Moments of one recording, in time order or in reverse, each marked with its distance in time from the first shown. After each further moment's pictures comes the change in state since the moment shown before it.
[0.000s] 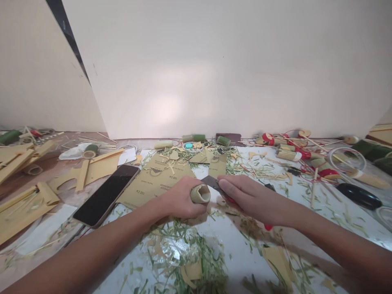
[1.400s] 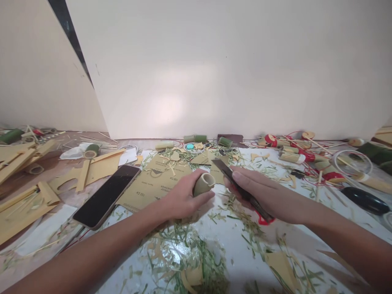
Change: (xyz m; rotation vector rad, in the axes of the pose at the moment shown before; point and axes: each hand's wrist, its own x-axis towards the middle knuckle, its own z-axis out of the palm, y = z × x) left_hand -0.002 0.003 -0.001 0.039 0.187 -0.037; right_hand -0.008 -0.002 -0.018 0.186 0.057 0.160
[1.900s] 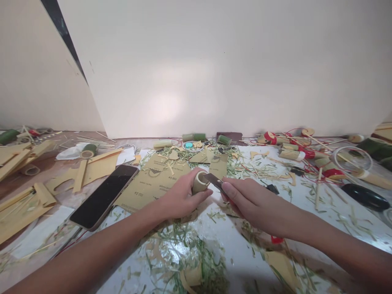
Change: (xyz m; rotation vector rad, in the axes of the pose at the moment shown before) left_hand 0.002 -0.002 0.003 -0.059 -0.015 0.003; right_hand 0.003 0.006 0.020 -0.315 0.059 -0.106
